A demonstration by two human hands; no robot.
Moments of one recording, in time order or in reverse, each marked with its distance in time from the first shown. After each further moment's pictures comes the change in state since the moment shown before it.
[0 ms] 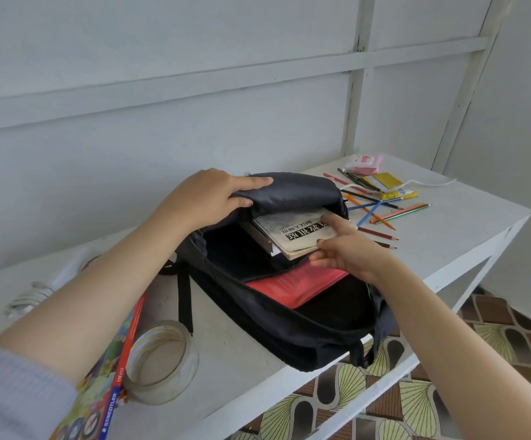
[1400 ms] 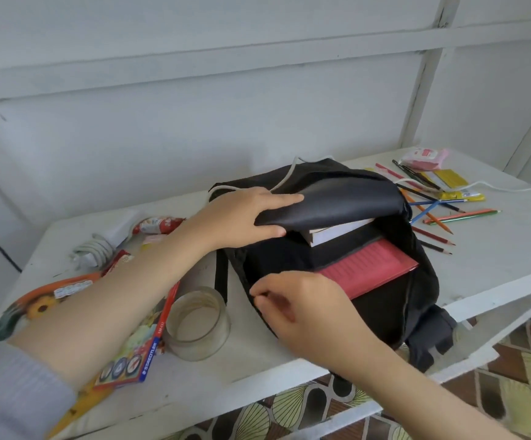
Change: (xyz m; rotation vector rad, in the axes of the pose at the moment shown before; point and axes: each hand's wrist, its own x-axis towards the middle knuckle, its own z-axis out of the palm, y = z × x) left_hand -0.061 0.000 0.021 -0.144 -0.122 -0.102; right_hand -0.086 0.040 0.101 -1.070 -0.157 -0.845
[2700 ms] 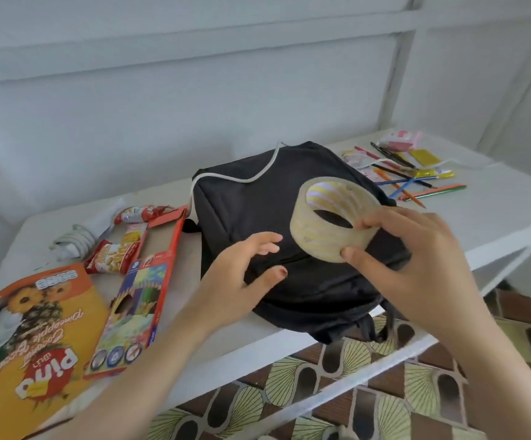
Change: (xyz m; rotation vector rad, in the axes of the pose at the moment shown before) left_hand -0.087 0.054 0.070 -0.475 0.209 -0.096; right_hand -0.057 0.029 -0.072 -0.123 0.398 0.251
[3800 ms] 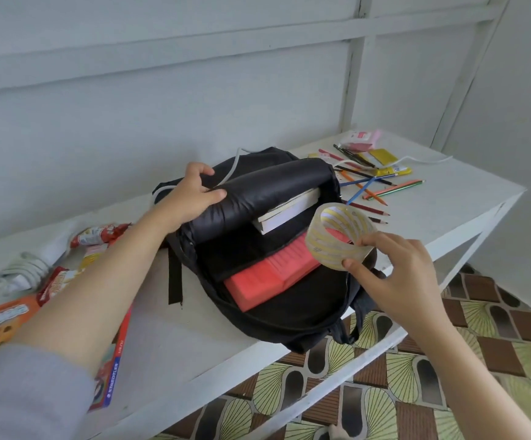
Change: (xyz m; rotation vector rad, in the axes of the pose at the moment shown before) left_hand 0.139 -0.030 -0.041 -0.109 -0.014 -0.387; right_hand -0.019 0.076 0.018 -0.127 0.095 0.223
